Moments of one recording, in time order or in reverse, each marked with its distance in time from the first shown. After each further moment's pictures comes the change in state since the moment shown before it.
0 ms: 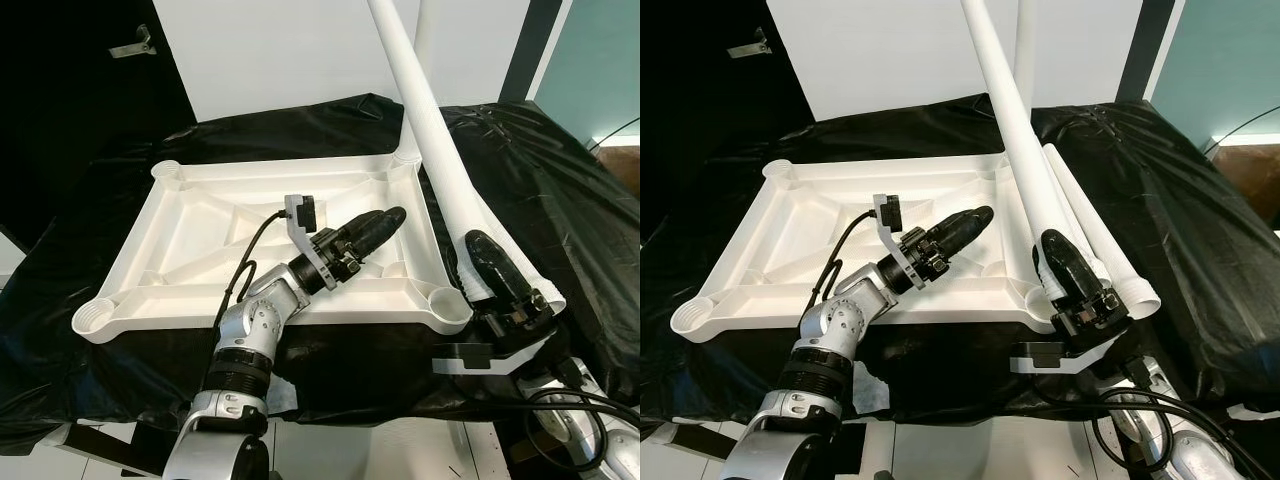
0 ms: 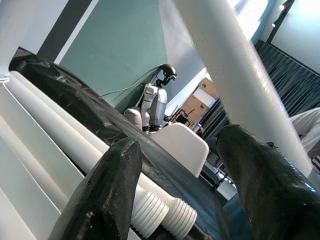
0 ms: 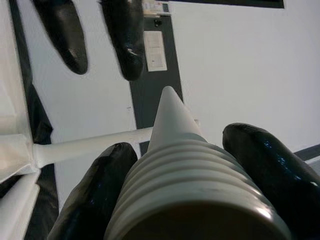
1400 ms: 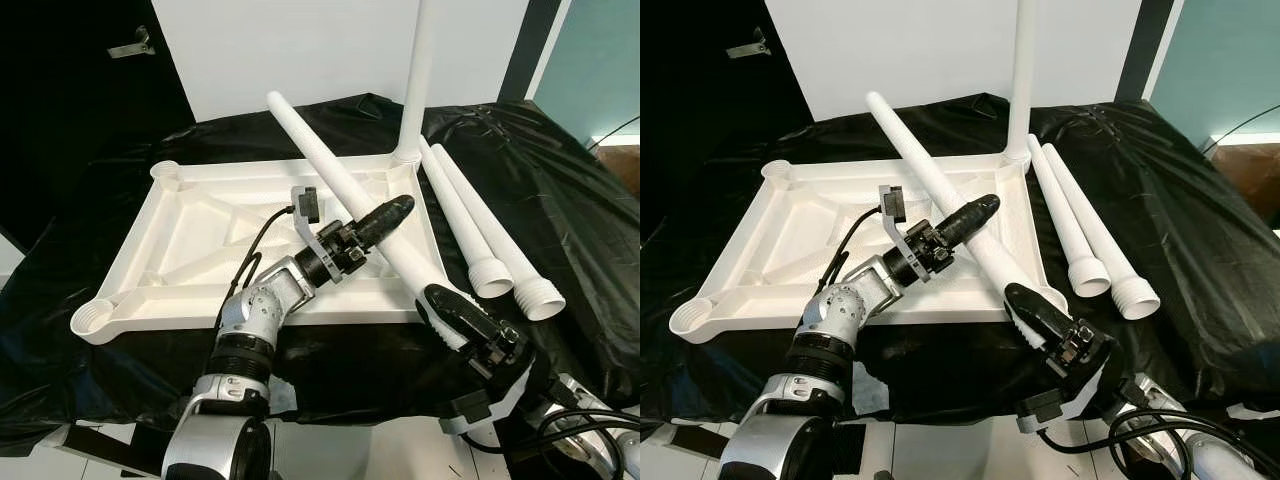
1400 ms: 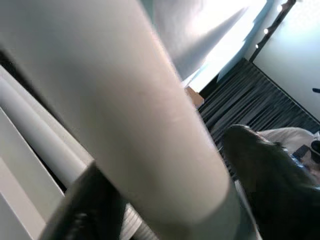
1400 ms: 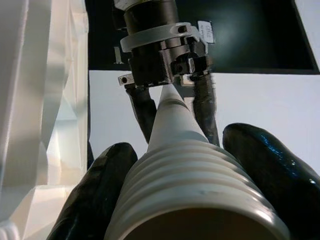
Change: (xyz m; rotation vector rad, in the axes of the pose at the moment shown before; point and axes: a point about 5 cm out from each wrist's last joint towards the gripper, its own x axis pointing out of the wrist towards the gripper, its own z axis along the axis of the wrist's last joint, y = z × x) left arm 0.010 -0.001 0.004 -0.137 -0.019 -0.043; right arm -0.018 0.014 0.015 0.069 -0.306 0.114
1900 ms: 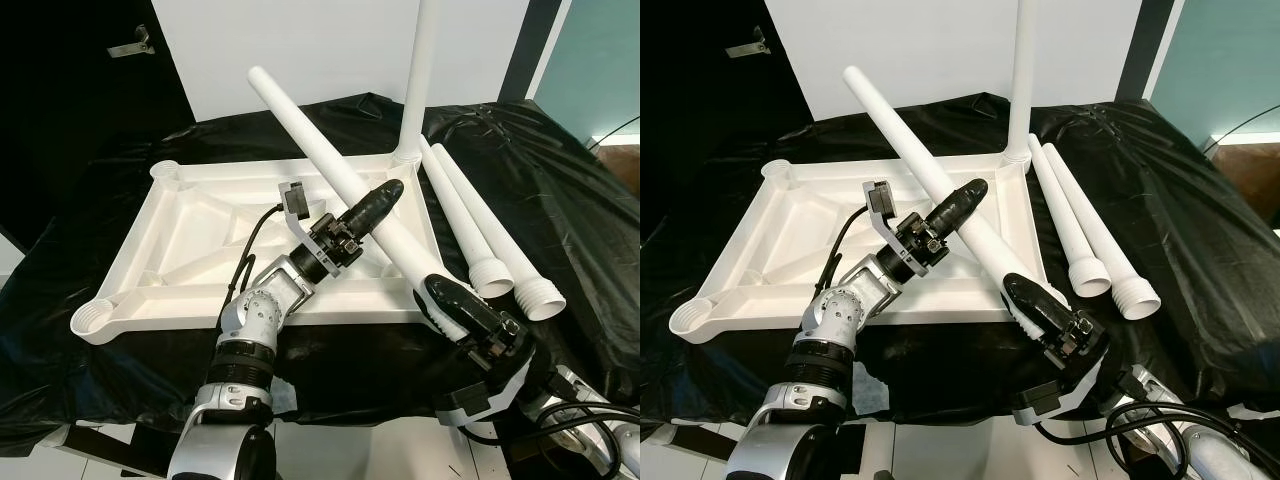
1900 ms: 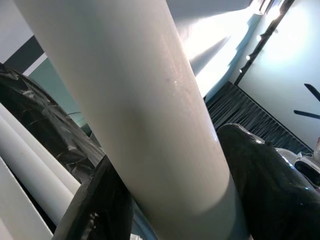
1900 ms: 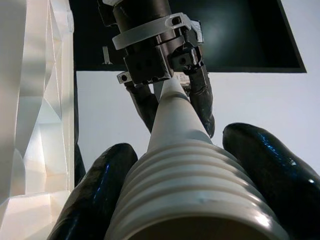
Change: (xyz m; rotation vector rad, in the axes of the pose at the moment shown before) left arm -0.005 -0.007 0.007 -0.001 -0.095 -0.036; right arm 0.008 -0.004 -0.003 0.000 0.009 -0.024
